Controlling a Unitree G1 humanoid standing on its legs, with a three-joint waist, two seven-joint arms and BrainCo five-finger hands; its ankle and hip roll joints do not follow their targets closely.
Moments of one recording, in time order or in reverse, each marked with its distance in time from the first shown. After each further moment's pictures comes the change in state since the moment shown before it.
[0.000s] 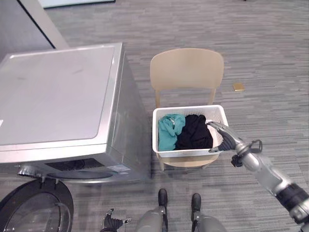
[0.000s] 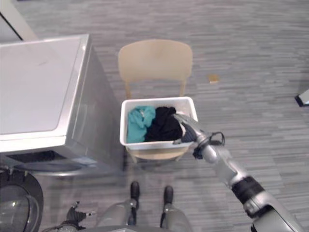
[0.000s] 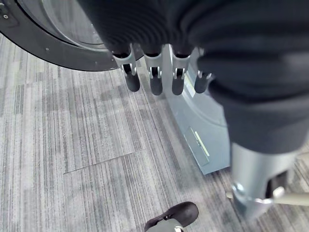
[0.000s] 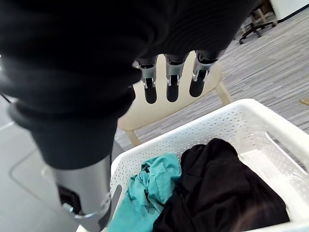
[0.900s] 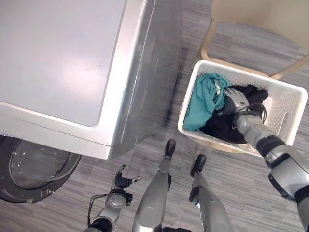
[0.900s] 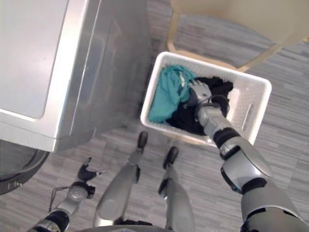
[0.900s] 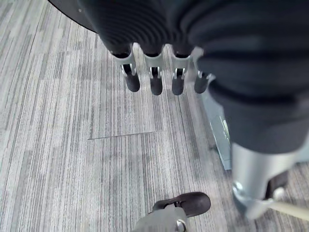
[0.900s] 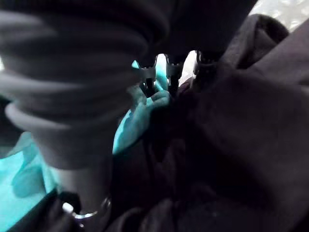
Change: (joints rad) left arm -0.211 0.043 -0.166 -0.138 -0.118 -0.064 0.043; right arm -0.550 0.158 0.184 0.656 -0.077 0.122 -0.172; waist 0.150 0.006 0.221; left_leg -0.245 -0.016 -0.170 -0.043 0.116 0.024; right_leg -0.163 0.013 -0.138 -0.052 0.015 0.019
